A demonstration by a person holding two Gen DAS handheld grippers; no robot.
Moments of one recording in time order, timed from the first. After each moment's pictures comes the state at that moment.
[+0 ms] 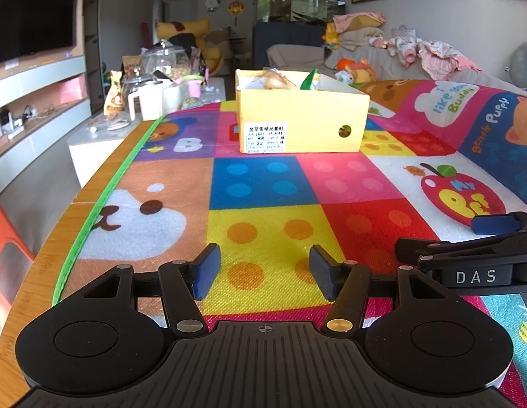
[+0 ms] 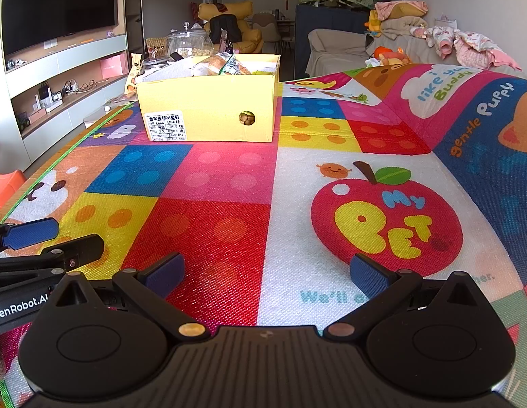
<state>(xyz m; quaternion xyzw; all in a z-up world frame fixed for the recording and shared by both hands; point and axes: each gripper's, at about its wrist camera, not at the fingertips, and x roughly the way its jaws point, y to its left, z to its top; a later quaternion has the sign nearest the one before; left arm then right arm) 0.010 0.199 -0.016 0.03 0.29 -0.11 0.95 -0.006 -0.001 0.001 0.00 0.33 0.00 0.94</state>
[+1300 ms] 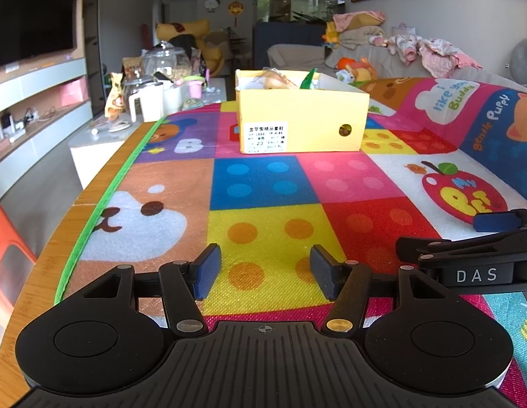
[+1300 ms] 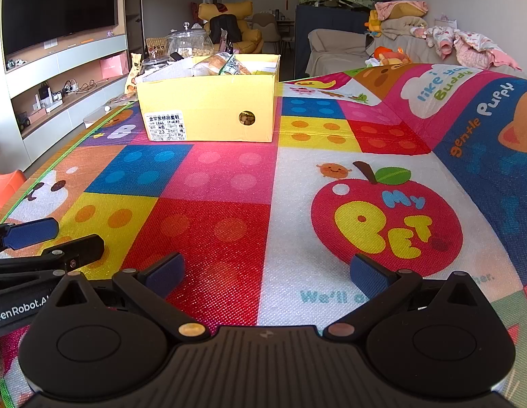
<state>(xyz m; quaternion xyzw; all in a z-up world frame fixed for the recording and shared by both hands) 0.010 0.198 -0.015 0.04 0.29 -0.11 0.95 -0.006 -0.001 0.000 0.00 0.33 0.00 0.94</state>
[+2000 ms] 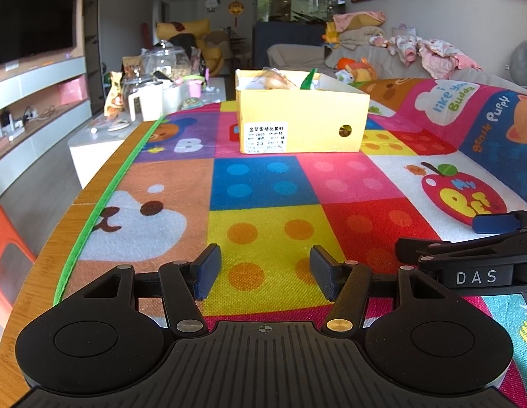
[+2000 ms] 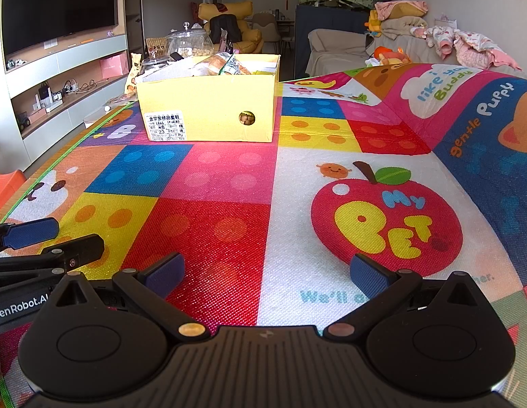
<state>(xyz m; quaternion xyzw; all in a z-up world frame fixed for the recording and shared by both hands) 0.010 0.198 -0.015 0.04 0.29 -0.11 0.95 -0.006 -0.001 0.000 0.00 0.33 0.00 0.94</state>
